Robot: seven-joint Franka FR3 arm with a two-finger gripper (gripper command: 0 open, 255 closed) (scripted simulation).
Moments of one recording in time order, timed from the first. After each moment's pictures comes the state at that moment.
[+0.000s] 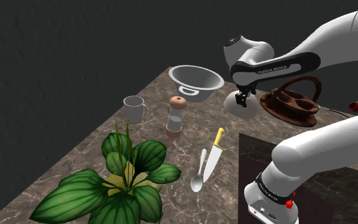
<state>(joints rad) -0.27 -0.48 0.04 -2.57 -0.61 1.82 -0.02</state>
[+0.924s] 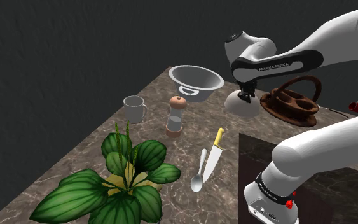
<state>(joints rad) -0.27 -0.49 0.05 -2.54 -0.60 1.78 -0.04</state>
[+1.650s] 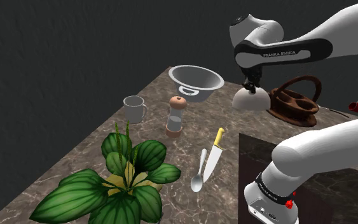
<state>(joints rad) -0.27 -0.53 0.05 -2.43 -0.58 1.66 -0.12</state>
